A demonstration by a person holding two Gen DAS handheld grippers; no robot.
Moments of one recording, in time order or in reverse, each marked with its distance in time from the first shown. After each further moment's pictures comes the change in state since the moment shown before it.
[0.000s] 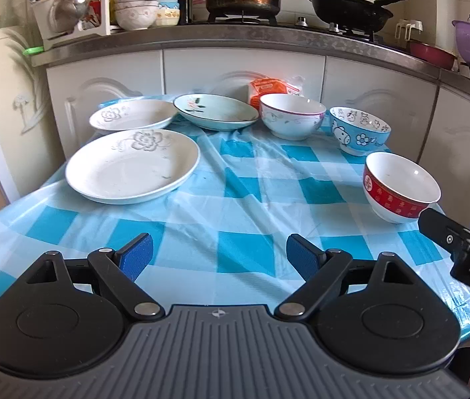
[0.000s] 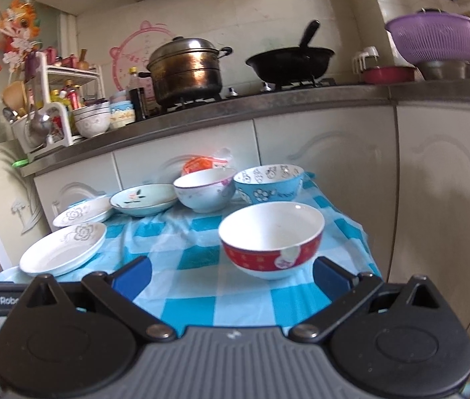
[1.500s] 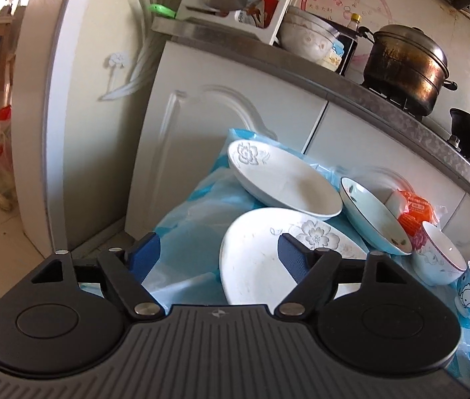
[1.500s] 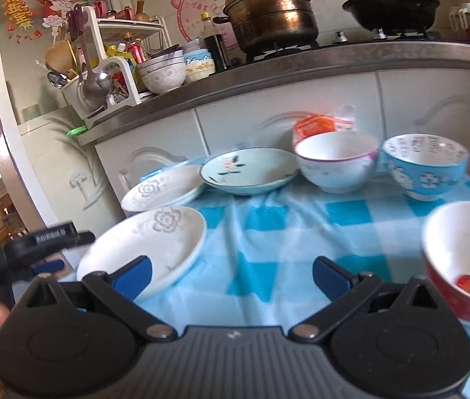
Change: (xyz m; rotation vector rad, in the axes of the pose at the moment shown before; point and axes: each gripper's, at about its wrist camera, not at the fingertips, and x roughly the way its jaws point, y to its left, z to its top) left arm 0.130 0.213 0.055 -0.448 -0.124 0.126; right arm 0.122 0.108 0.030 -0.008 0.187 0.286
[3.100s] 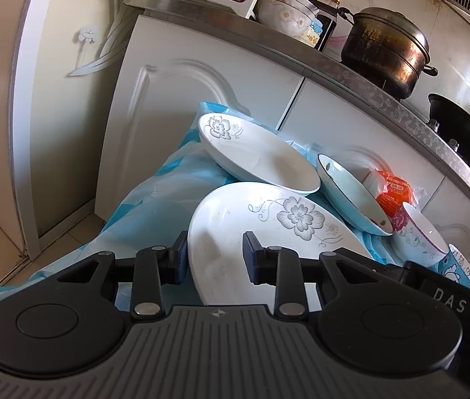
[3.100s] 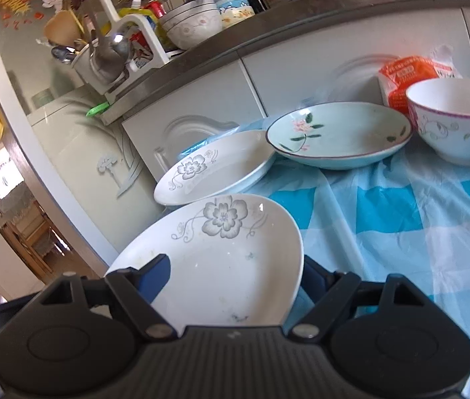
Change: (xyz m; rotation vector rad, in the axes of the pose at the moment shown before) left arm 0.010 -0.018 -0.018 0.000 0.062 -0.092; right arm 0.116 0.040 0.011 0.063 0.121 0.169
